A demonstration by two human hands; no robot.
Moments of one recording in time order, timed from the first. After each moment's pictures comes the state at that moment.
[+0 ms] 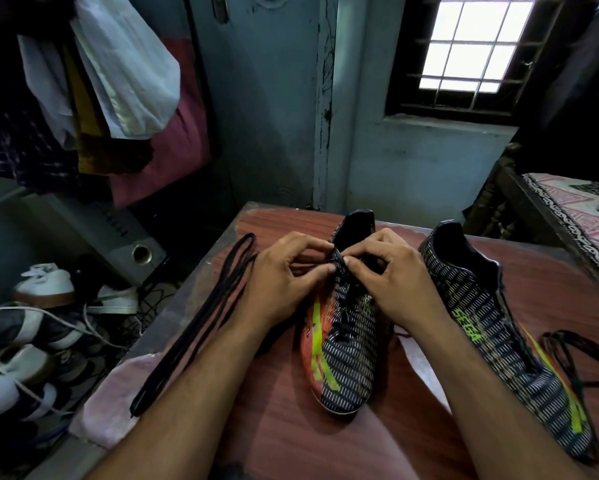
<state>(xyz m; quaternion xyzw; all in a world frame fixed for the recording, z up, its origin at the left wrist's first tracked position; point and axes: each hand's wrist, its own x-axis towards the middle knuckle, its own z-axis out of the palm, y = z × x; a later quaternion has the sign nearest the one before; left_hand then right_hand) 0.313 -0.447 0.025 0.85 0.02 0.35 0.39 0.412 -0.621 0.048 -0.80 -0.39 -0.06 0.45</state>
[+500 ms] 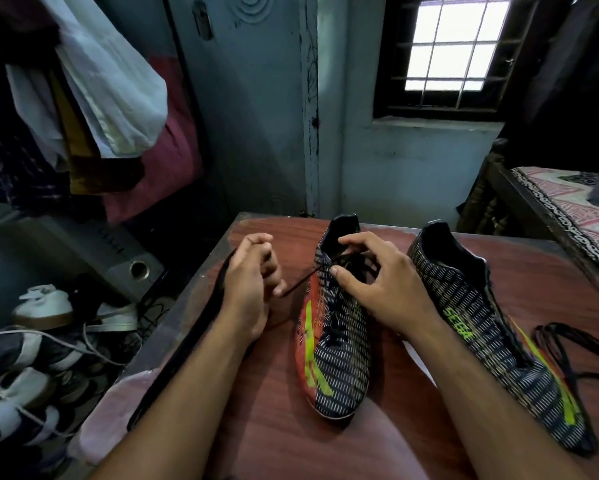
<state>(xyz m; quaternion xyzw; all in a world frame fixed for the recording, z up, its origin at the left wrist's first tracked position) 0.313 -0.447 0.039 0.52 0.16 0.31 0.78 0.407 -0.629 0.050 -0.80 -0.38 -0.05 0.46</state>
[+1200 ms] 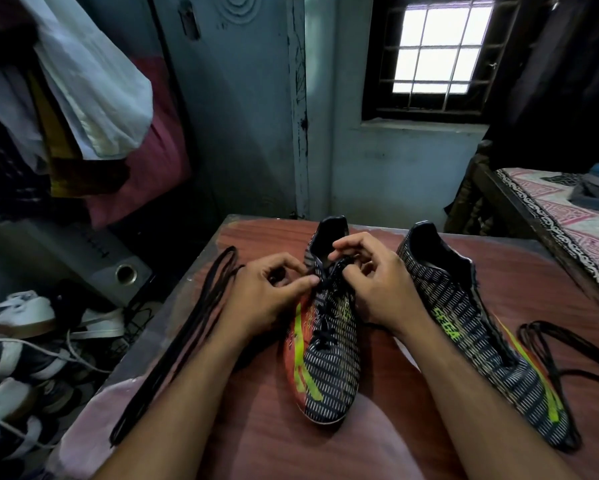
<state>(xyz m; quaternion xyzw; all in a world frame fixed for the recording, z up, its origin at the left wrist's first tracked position) 0.317 -0.448 0.023 0.82 0.09 0.27 0.50 0.416 -0.627 0.044 -0.75 -0.36 -0.01 0.56</state>
